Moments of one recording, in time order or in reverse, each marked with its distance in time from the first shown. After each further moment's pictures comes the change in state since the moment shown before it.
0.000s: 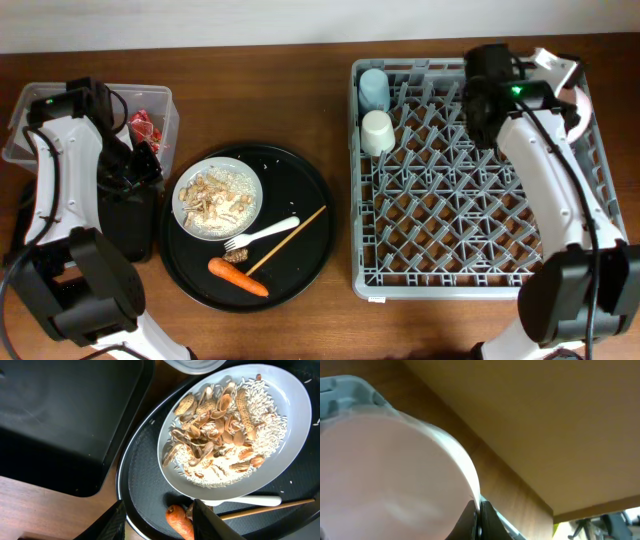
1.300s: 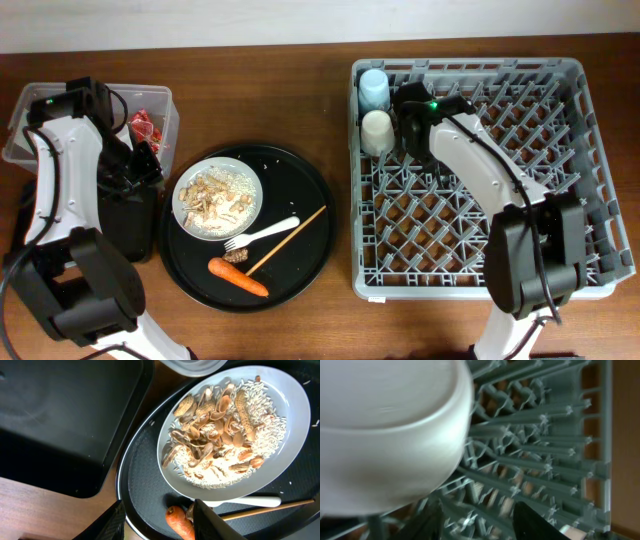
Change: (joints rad) left arm 0.000 0.000 0.000 0.005 0.000 0.000; right arm 0.212 0.169 -0.059 -0.115 -0.489 -0.079
